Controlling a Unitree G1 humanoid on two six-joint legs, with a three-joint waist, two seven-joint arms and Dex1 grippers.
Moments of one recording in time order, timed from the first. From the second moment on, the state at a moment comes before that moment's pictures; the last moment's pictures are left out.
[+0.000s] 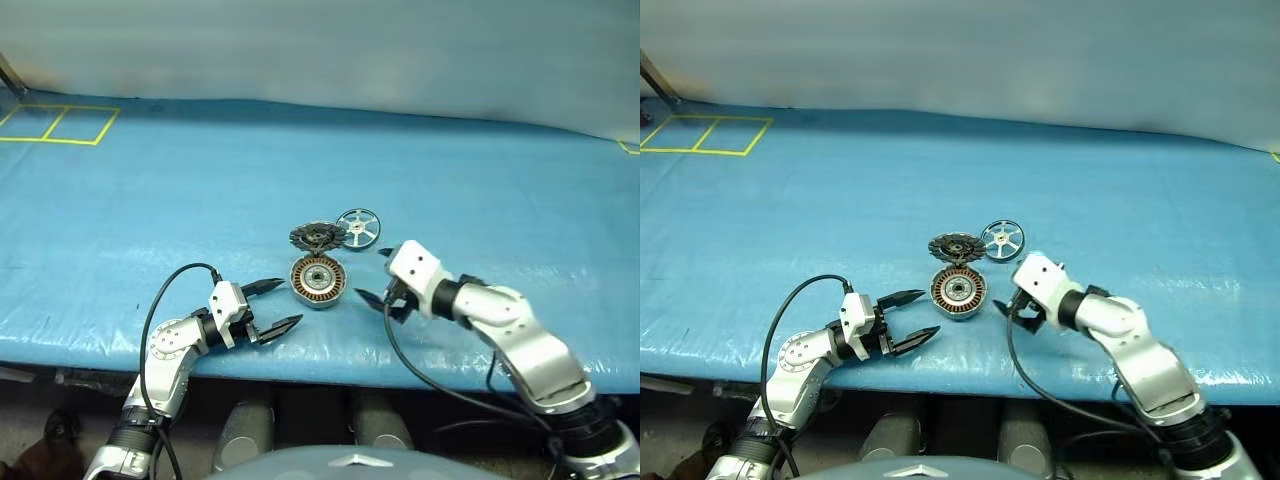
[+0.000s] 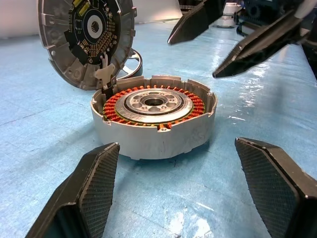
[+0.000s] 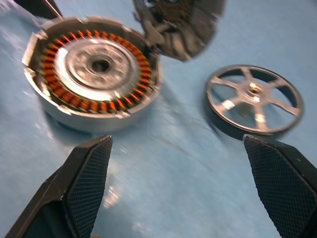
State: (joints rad) left arm -0.02 0.36 -0.12 0.19 -0.29 -0.23 -1.03; right arm -0.13 -0.71 0.19 -0.52 0.08 0.64 0.60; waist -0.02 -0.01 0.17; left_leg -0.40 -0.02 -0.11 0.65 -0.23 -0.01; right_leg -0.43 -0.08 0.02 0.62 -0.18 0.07
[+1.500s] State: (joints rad) left arm -0.01 0.35 -0.15 0.20 -0.20 -0.29 -0.95; right arm -0.53 -0.49 0.31 0.15 -0.14 0.38 0.62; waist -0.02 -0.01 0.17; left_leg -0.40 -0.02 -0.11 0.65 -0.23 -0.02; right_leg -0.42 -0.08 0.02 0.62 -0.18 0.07
